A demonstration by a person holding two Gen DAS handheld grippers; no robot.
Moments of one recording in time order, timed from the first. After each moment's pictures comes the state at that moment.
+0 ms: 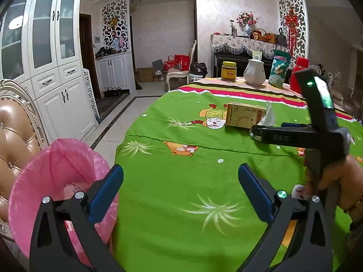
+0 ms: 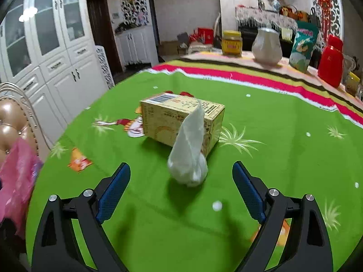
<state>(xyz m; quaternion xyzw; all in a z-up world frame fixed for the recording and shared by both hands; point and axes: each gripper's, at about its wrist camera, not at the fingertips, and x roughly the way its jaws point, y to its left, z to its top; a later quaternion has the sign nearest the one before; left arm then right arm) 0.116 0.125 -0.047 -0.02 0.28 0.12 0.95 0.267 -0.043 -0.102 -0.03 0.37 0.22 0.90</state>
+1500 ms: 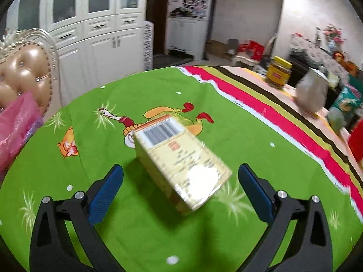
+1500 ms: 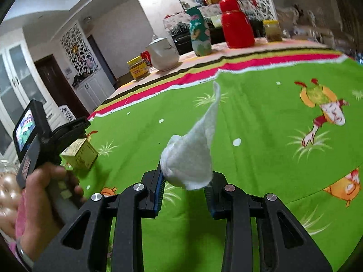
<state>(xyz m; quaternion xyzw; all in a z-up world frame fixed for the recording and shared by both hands) 0.386 -0.024 -0.064 -0.19 0.33 0.37 0.85 0.241 -0.313 -0.106 0.17 0.34 0.11 0.92</state>
